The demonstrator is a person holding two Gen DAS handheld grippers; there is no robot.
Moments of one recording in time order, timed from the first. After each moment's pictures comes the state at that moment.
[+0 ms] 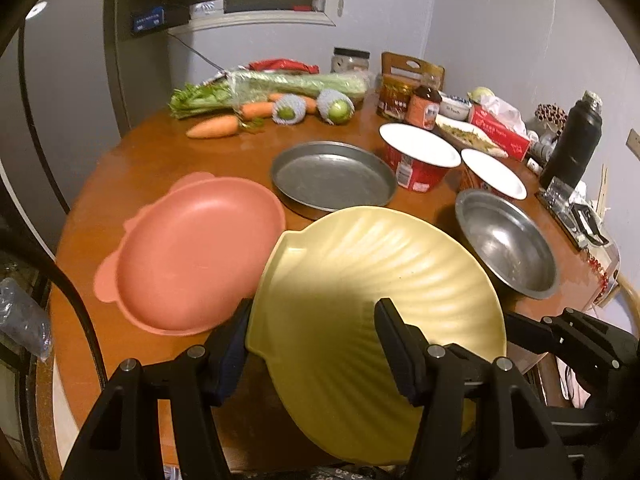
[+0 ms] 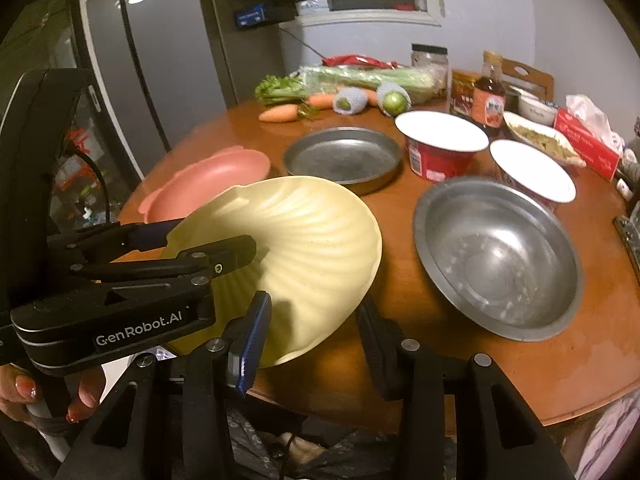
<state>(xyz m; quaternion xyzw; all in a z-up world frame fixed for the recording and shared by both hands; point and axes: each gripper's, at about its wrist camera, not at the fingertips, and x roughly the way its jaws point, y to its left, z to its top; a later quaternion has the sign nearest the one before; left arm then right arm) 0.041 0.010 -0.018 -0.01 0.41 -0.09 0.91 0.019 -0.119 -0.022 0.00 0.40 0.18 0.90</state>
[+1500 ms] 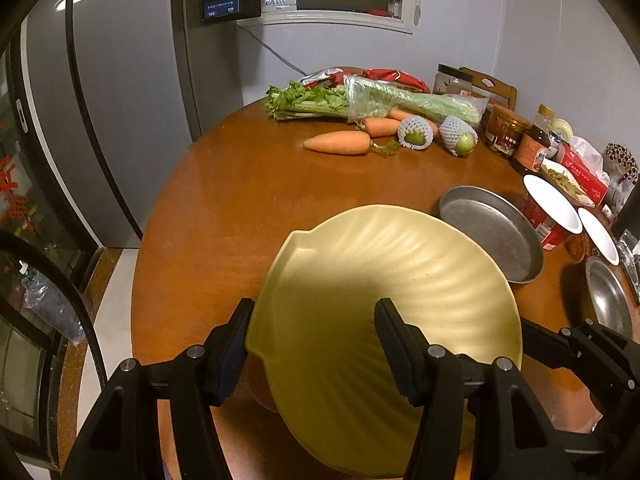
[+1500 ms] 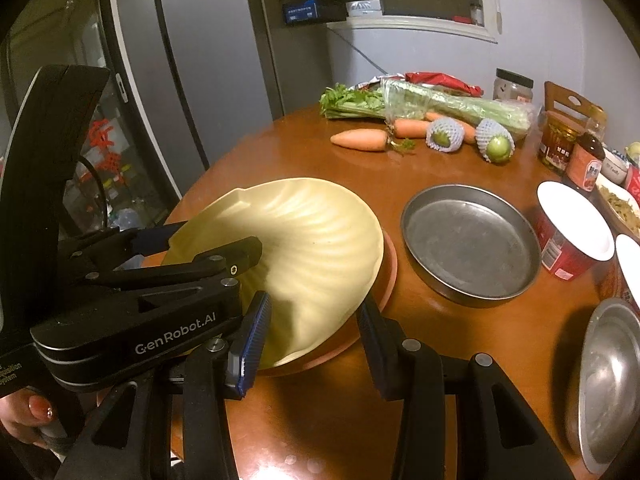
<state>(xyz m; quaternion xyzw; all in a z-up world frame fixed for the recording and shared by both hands) 0.112 0.121 -0.023 -0.02 0.41 0.02 0.91 0.106 0.002 -0.017 -0.01 0.39 0.24 0.89</state>
